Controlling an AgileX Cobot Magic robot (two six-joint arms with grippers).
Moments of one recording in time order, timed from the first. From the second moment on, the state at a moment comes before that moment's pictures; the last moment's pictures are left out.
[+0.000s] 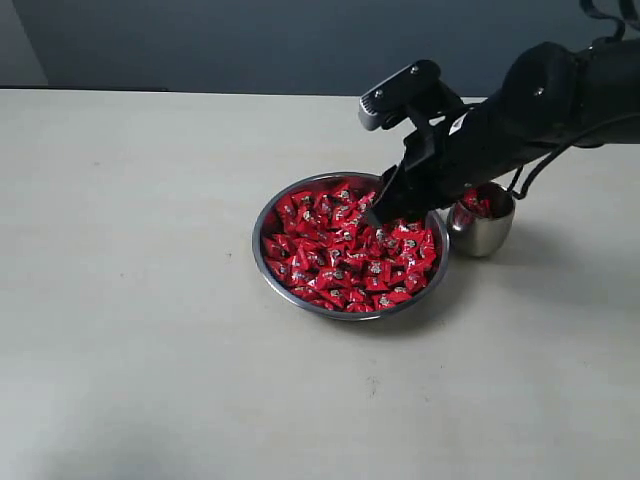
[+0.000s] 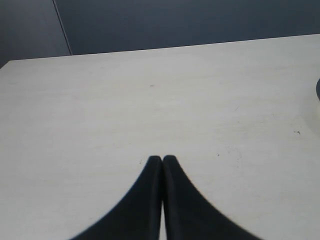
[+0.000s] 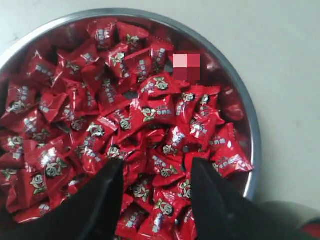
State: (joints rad) left arm 0.12 0.00 0.01 0.03 0.34 0.03; right arm 0.58 1.74 -1.04 0.37 0.39 -0.63
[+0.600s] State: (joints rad) left arm 0.12 0.00 0.01 0.03 0.34 0.03; right arm 0.58 1.91 -1.10 0.45 0.42 -0.63
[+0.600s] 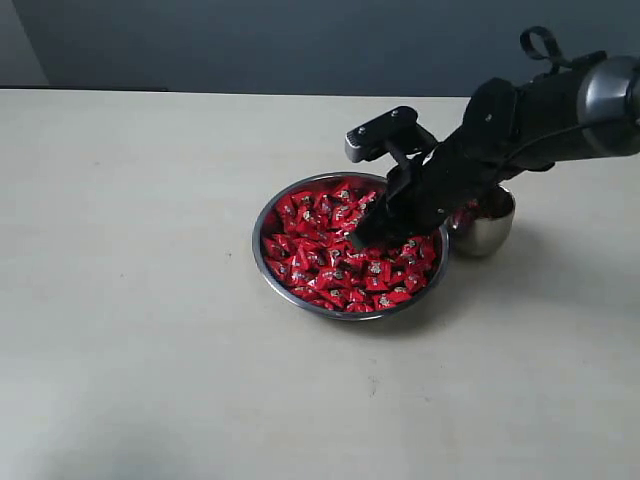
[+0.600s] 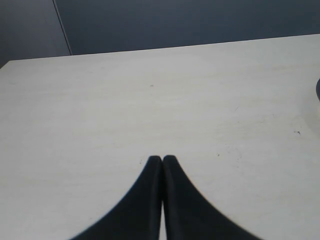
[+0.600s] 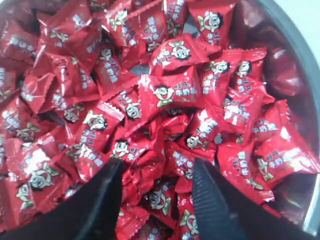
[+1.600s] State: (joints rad) left arm 0.12 0.00 0.01 0.03 0.34 0.03; right arm 0.57 1.81 -1.13 0.42 0.46 -0.63
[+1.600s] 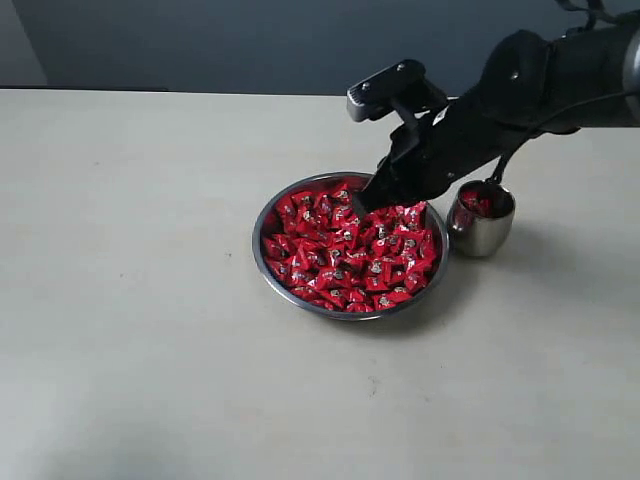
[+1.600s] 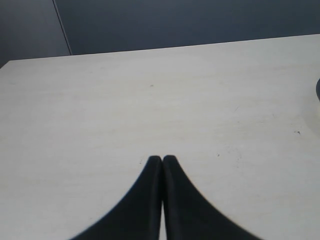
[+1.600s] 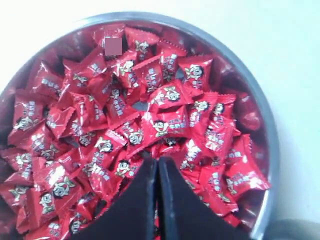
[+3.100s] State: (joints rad) left arm 0.12 0.00 0.01 0.03 0.34 0.03; right arm 0.36 1.70 -0.98 0.48 0.29 -0.62
